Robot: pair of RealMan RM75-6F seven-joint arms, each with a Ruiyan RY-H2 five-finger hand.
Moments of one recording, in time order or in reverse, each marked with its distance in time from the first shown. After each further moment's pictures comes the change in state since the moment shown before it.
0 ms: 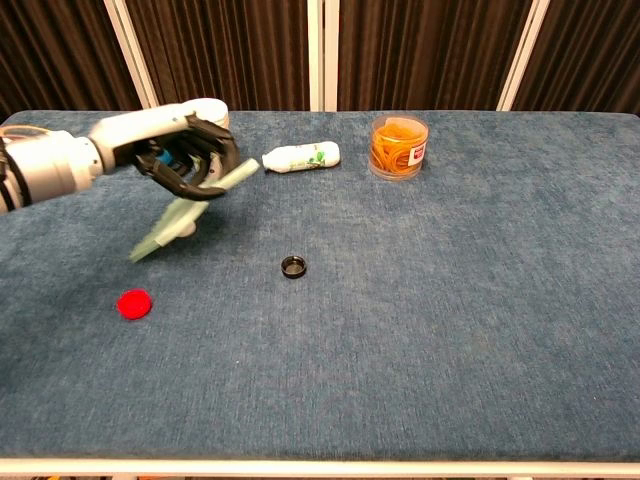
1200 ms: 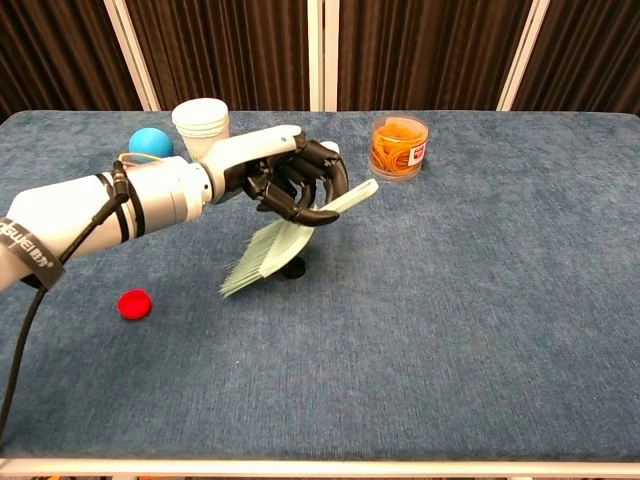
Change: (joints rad) left arm -0.099 -0.005 -0.144 -0.417 -0.166 -0.151 0.285; right arm -0.015 -0.007 -0.001 0.057 -0.020 0.017 0.074
